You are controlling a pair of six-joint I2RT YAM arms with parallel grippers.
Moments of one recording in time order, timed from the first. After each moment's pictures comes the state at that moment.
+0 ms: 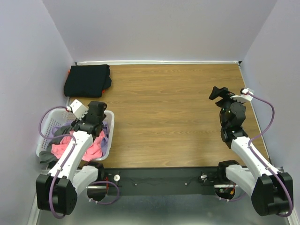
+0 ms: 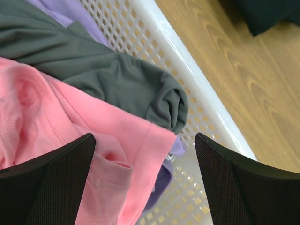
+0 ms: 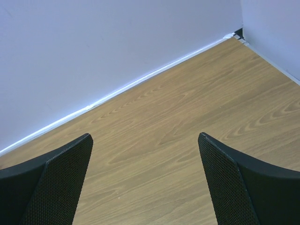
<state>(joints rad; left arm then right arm) -0.18 0.96 0.67 -0.60 -0.67 -0.94 0.14 0.94 0.46 0.53 0.36 0.39</state>
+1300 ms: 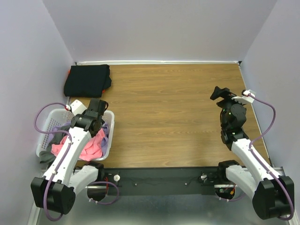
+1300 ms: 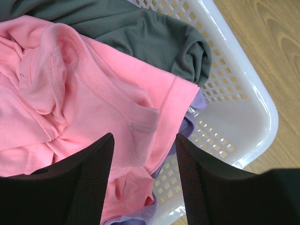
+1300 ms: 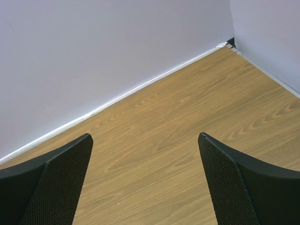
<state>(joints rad) -0.24 0.97 0.88 -1.03 -0.60 -1.01 0.16 0.90 0.45 0.53 0.42 0.37</state>
